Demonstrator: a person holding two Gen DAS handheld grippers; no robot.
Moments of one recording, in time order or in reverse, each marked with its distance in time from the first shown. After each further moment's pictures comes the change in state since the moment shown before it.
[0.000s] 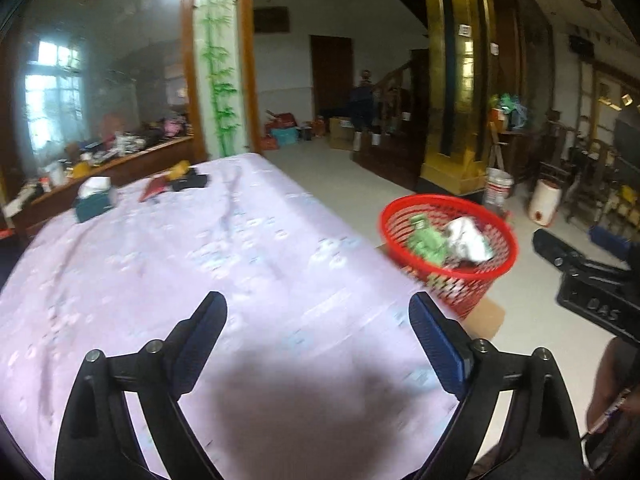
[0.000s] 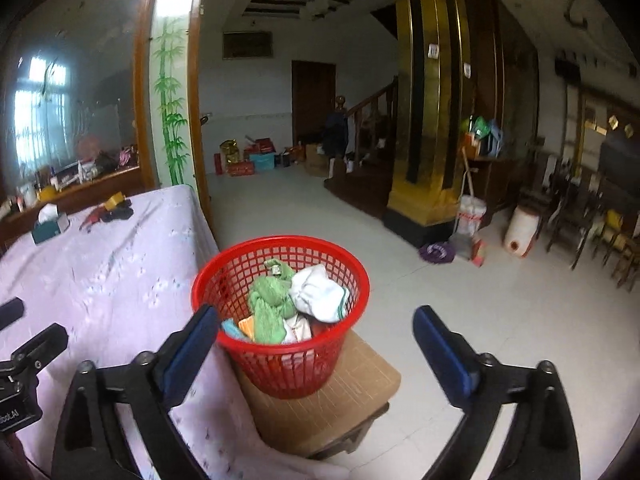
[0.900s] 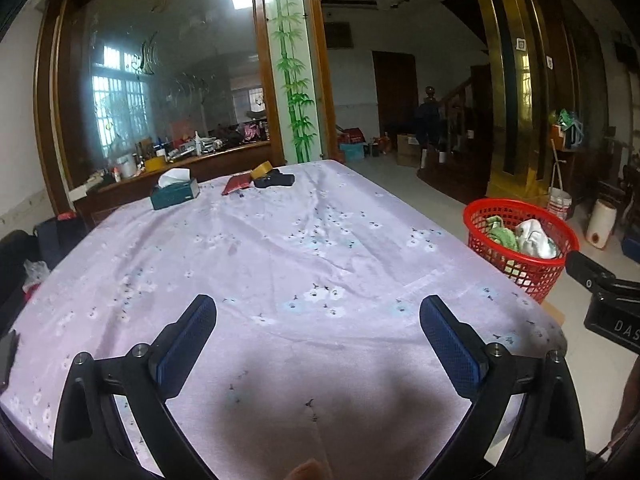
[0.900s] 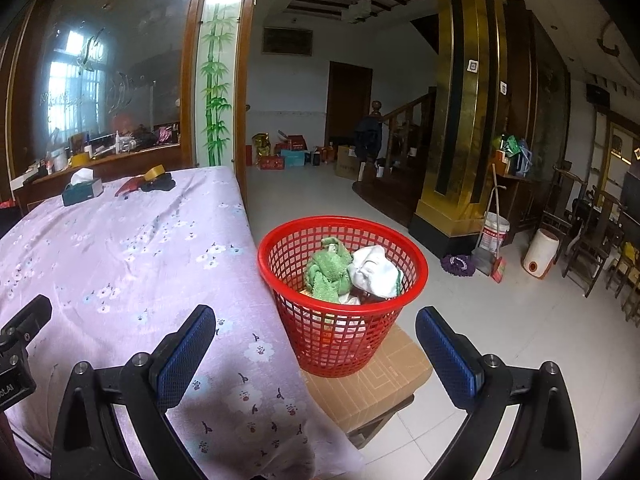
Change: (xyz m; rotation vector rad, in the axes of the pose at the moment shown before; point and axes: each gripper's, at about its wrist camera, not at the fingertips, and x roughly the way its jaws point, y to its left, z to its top) left arm -0.030 0.041 -0.033 -0.058 -0.059 0.222; right arm -0.011 0.051 -0.029 -0.096 0.006 0.080
